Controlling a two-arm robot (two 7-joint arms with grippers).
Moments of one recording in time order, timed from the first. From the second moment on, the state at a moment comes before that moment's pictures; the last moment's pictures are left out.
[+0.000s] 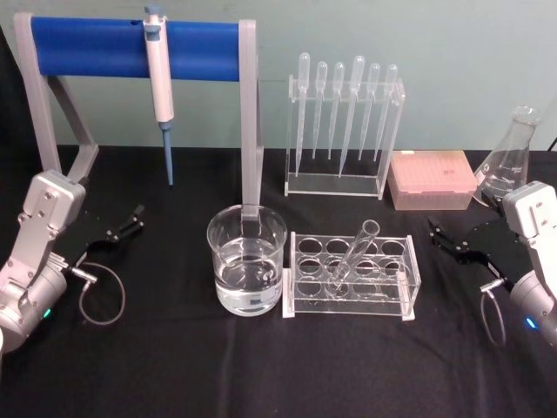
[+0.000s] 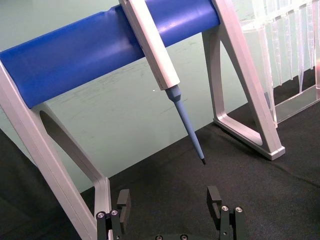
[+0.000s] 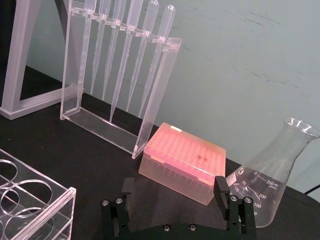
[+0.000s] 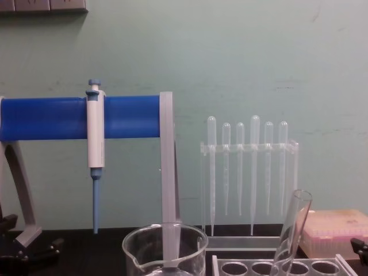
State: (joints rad) left arm -0.20 0.60 0.45 -1.41 -0.25 -0.12 0.03; right arm 0.20 0.60 -0.45 -1.41 0.25 -0.12 -0.03
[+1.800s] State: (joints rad) left arm -0.20 0.60 0.45 -1.41 -0.25 -0.12 0.03; right arm 0.20 0.60 -0.45 -1.41 0.25 -0.12 -0.03
